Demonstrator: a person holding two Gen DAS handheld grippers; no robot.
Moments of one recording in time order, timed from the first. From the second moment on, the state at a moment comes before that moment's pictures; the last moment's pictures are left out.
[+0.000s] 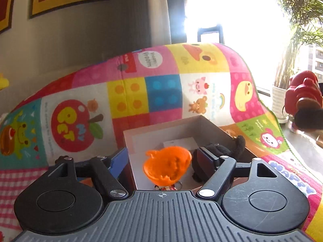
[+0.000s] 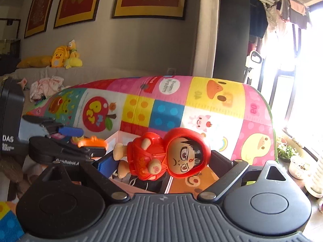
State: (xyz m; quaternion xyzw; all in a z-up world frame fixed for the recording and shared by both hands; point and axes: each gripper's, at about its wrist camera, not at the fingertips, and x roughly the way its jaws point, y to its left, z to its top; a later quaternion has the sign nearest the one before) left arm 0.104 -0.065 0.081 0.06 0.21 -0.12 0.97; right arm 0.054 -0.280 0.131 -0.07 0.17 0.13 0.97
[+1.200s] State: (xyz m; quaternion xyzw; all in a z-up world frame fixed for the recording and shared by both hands) left arm 0.026 0.019 0.013 -0.05 0.23 -0.09 0.97; right arm 0.214 -0.226 0.107 -0.01 0.36 0.11 0.92
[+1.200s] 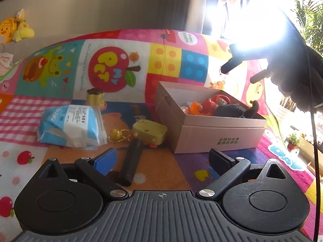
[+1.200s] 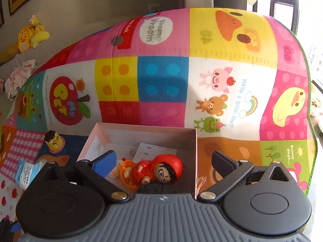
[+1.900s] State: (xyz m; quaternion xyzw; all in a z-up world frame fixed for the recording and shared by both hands) left arm 0.014 0.121 0.019 -0.13 0.20 0.13 0.96; right arm 0.270 0.024 0.058 -0.03 0.45 0.24 0.86
